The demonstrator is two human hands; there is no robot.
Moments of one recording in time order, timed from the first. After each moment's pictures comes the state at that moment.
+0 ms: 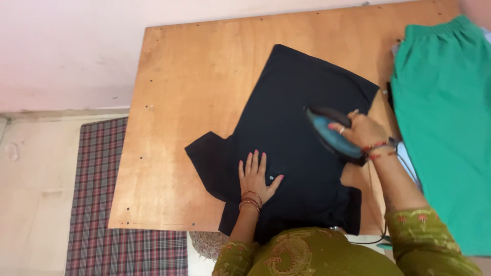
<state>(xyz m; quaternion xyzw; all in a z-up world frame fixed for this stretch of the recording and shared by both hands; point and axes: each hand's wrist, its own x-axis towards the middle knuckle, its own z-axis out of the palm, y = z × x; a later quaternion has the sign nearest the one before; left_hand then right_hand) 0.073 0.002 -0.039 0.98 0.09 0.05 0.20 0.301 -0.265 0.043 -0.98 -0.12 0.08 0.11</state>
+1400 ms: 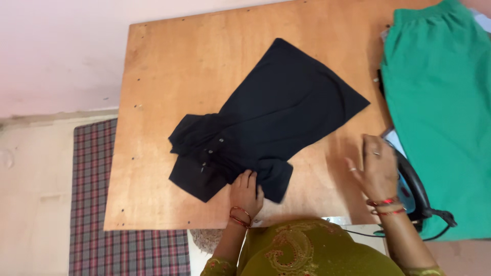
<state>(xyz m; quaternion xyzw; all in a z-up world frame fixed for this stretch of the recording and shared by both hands) 0.017 0.005 -0.055 0.98 0.05 0.10 0.19 0.154 -0.312 0.056 -0.96 -0.17 -0.15 0.18</state>
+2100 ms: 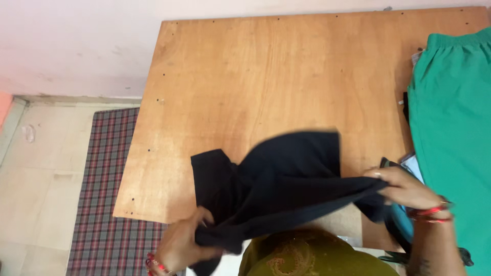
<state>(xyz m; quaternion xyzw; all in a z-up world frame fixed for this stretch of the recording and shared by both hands) -0.084 0.107 0.147 0.90 0.22 -0.24 0.30 0.243 -0.365 0.036 -0.79 -0.25 0.41 0.38</state>
